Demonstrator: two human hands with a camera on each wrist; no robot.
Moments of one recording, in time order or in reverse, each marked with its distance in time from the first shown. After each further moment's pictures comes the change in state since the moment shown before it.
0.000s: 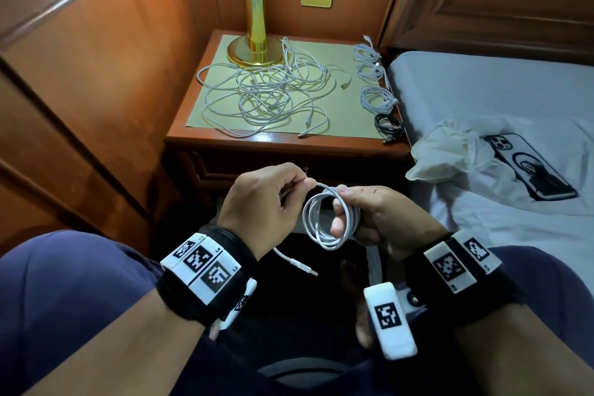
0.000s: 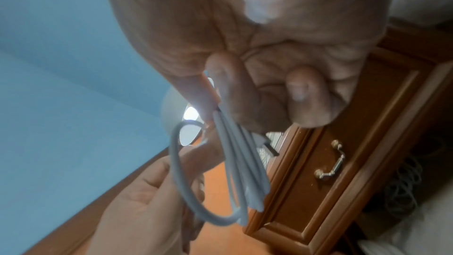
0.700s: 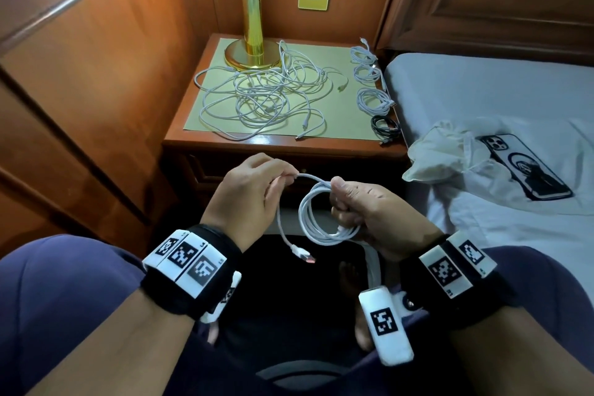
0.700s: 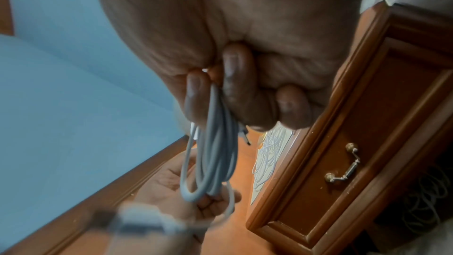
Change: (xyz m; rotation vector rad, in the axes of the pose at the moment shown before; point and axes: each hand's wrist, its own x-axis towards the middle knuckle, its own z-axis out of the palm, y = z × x) left_hand 0.009 -0.020 -0.010 0.030 -0.101 0.049; right_hand -0.002 -0.002 0.007 -0.001 -0.051 -0.143
